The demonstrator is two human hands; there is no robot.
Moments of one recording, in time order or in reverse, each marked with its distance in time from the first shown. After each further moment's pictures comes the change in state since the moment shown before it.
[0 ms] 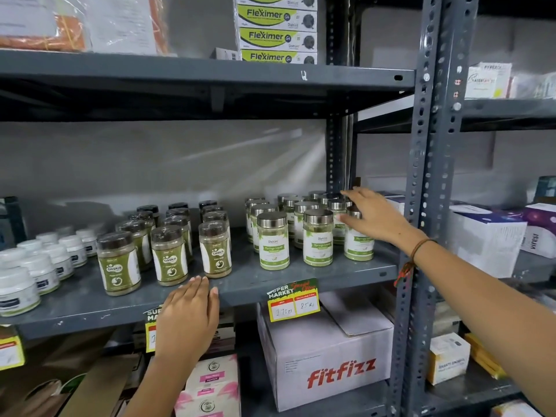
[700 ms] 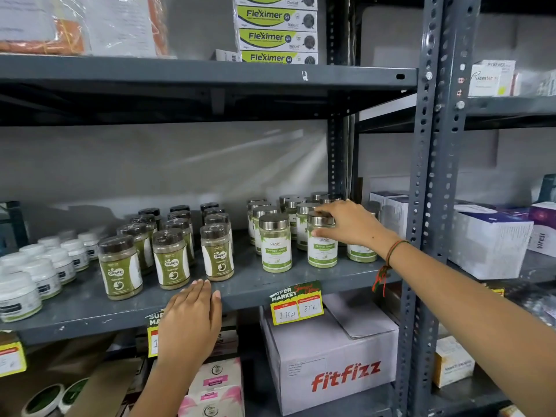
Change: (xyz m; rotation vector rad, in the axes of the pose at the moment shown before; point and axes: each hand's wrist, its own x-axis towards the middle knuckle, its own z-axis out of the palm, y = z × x) left_hand 0.001 -0.001 0.001 -0.005 -0.007 -0.001; right_hand 0.006 -0.053 0.009 -0.045 -0.059 -0.123
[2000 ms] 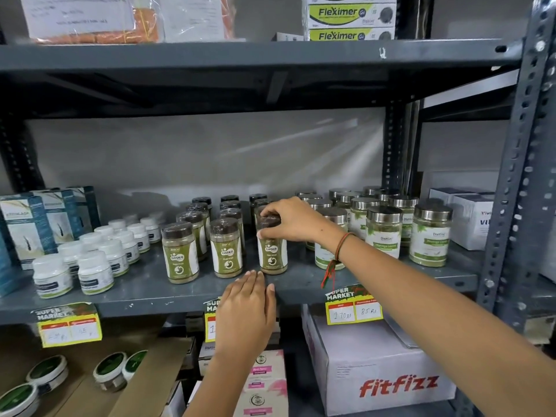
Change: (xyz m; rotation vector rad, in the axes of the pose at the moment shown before) left_hand 0.003 -0.007 0.012 -0.021 0.073 0.019; right_hand 0.077 -0.178 0.038 0.293 -0.123 -0.230
